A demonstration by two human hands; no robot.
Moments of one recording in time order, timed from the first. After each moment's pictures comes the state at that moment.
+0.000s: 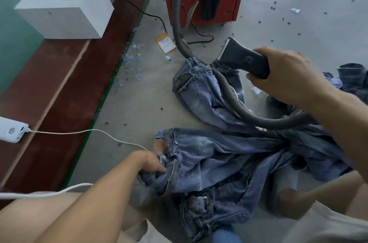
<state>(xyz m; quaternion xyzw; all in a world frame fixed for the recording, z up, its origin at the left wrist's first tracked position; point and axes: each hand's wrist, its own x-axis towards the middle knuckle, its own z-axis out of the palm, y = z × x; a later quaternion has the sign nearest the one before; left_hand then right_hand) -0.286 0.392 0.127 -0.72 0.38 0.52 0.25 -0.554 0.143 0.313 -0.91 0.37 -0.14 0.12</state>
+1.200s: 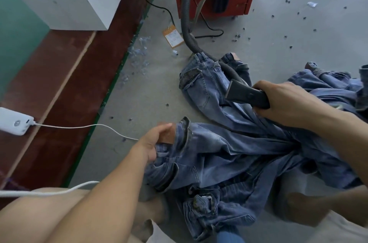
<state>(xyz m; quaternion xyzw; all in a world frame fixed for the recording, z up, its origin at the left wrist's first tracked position) -0.283 0.375 0.131 -0.69 -0.06 0.59 -0.43 -0.556 0.148 0.263 -0.92 0.35 0.05 0.16</state>
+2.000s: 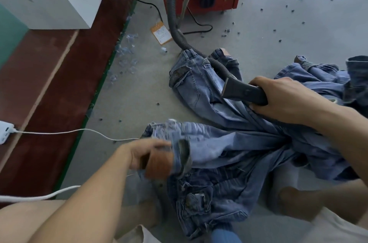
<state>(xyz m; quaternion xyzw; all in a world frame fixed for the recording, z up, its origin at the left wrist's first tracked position) -0.269 0.383 0.123 -0.60 0.05 0.77 -0.18 -0.574 0.138 0.260 -0.92 0.36 0.05 0.15</state>
